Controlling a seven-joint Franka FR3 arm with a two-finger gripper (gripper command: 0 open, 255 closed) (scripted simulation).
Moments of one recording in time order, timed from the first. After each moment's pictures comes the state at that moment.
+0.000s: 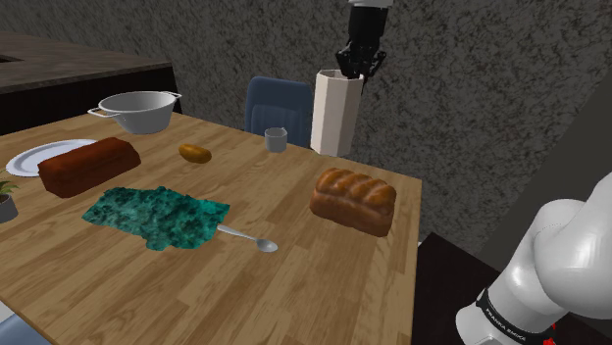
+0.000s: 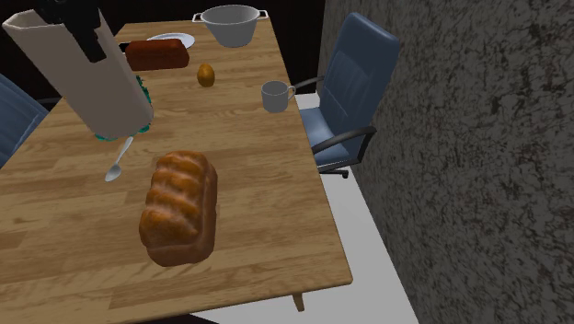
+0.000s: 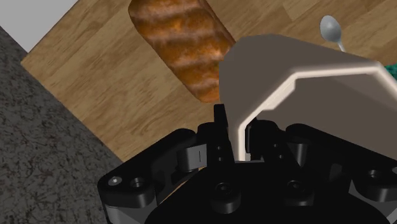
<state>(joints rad) 0.16 -0.15 -0.02 -1.62 0.01 1.45 0.35</state>
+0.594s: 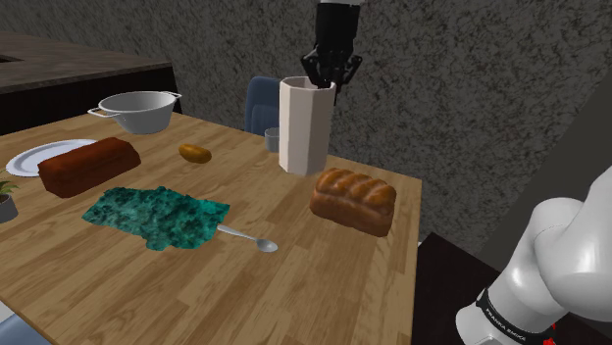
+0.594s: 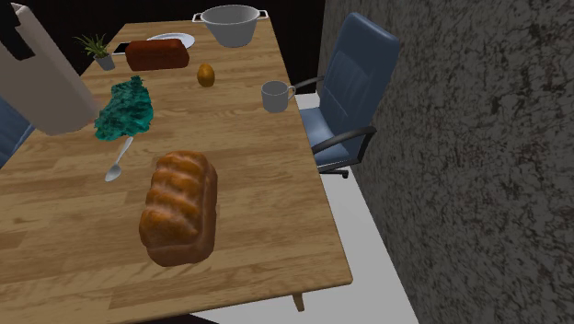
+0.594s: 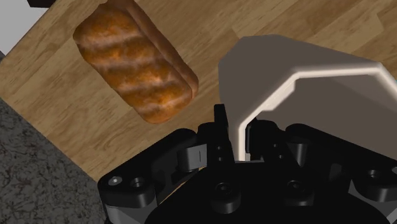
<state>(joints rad) 0.25 -0.12 0.11 -1.59 0.03 1.45 0.57</state>
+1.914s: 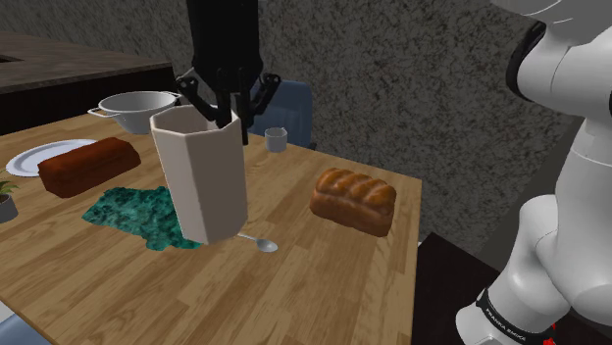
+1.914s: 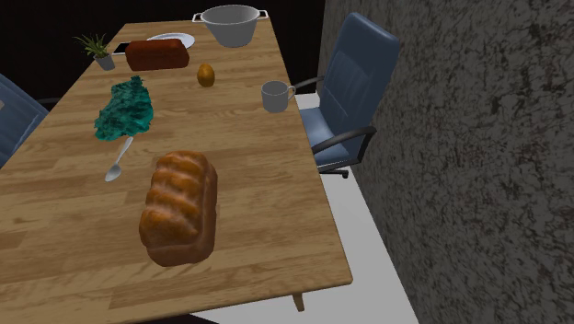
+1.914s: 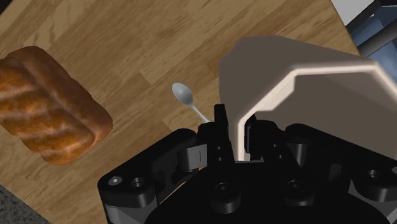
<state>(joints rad) 0.50 0.24 0.33 -1.18 -0.06 1.39 1.02</state>
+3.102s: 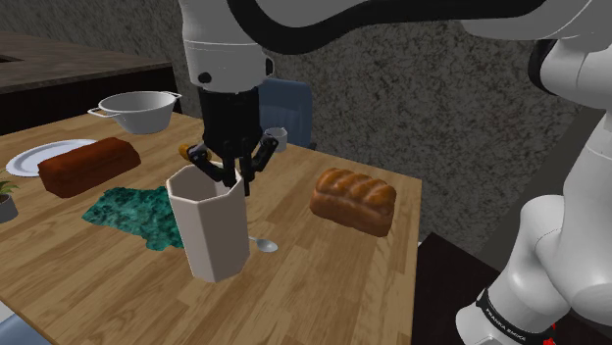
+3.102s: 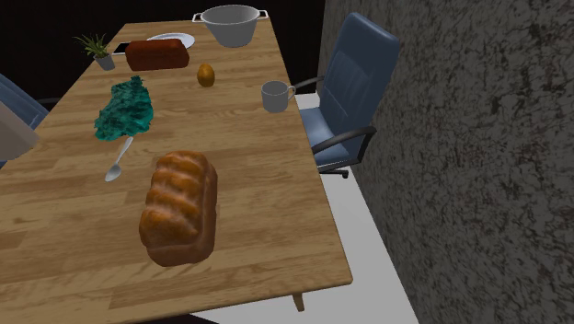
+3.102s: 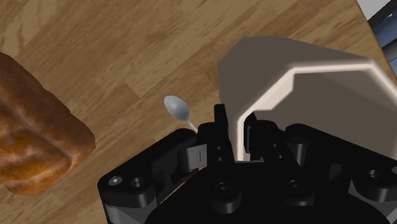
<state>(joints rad) 0.48 0.15 0.32 -1.54 -0.03 1.67 1.01</state>
